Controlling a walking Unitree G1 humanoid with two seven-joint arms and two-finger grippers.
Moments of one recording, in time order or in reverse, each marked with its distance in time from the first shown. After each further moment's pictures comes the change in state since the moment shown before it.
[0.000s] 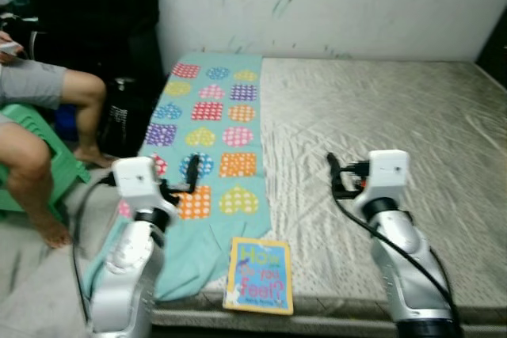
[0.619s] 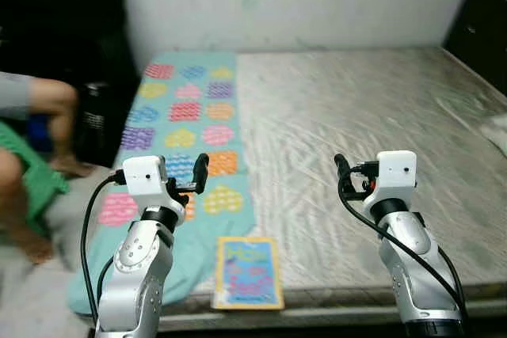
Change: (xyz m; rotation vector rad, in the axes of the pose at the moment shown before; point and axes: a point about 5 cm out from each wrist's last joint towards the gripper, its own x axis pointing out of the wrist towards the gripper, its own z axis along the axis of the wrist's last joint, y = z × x) left arm 0.001 -0.011 -0.002 -0.017 0.006 -0.035; right arm -0.002 -0.010 -0.003 -0.019 0.019 -0.026
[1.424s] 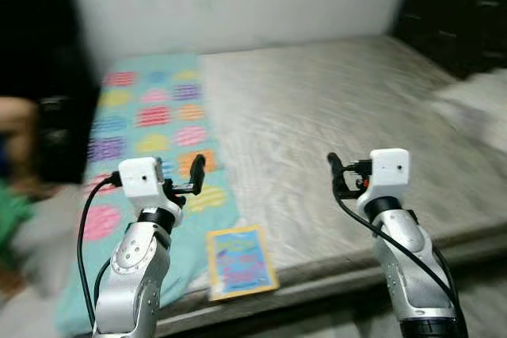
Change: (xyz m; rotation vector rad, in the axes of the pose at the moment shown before) left arm -0.001 0.002 0.000 -0.004 -0.002 0.016; right arm 0.002 0.002 0.003 -0.001 -0.005 0.013
